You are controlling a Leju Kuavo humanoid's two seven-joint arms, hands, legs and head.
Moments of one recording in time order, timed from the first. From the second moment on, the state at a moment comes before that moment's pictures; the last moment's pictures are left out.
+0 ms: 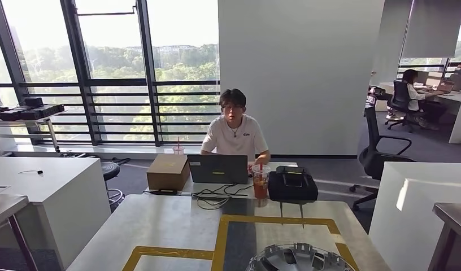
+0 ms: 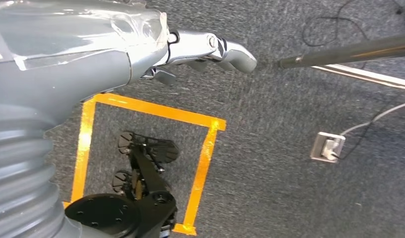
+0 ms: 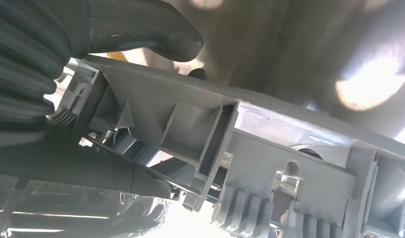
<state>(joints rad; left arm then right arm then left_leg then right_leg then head) 0.32 -0.35 0.98 -1.33 -0.35 -0.60 -0.05 -0.58 -0.41 0.57 -1.08 1.21 0.10 -0.28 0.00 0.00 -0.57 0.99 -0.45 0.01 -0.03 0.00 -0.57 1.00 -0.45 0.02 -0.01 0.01</state>
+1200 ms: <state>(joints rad) 0.37 -0.34 0.96 -1.41 -0.37 -0.64 -0.04 -0.96 -0.24 0.77 -0.45 1.25 0.09 -0.26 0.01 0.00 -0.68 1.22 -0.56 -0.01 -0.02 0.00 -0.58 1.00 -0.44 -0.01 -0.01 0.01</state>
